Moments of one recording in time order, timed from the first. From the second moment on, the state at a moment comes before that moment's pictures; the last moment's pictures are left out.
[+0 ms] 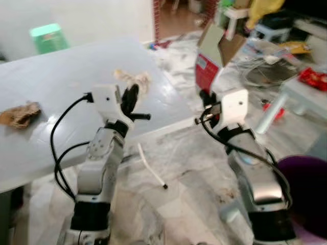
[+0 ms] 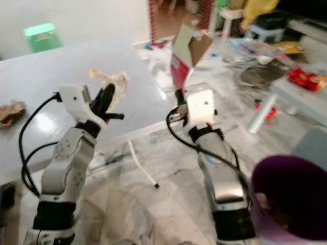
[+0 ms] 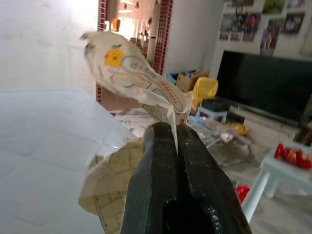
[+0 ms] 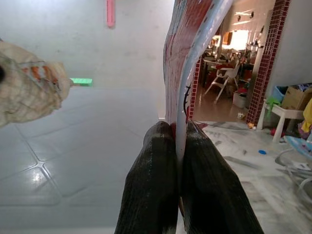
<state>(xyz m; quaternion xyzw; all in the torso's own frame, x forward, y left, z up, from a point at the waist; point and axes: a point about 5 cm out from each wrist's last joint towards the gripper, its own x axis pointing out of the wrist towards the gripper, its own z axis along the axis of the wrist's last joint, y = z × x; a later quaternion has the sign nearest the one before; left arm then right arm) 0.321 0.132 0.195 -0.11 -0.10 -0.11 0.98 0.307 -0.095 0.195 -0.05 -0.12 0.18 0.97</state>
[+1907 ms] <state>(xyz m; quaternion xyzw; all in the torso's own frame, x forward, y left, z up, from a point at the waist) 0.323 0.121 0.194 -0.12 -0.10 -0.13 0.98 0.311 -0.117 0.194 -0.06 -0.12 0.15 0.98</state>
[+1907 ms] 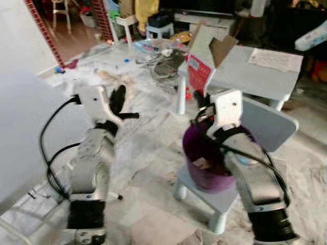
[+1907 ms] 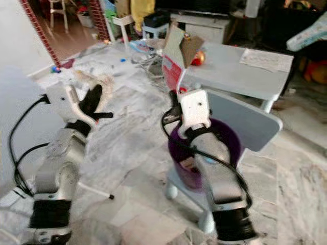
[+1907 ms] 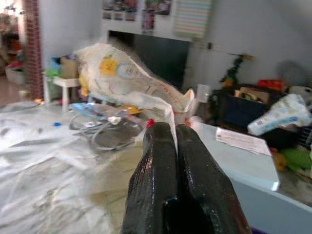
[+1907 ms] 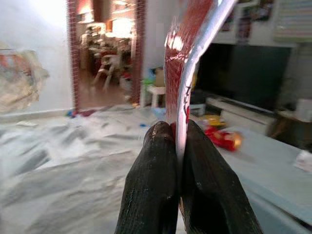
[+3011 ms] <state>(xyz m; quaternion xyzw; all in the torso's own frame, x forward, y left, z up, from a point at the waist) 0.326 0.132 0.192 -0.10 -0.09 -0.11 0.98 0.311 -0.117 0.187 -0.06 -0.10 0.13 0.98</state>
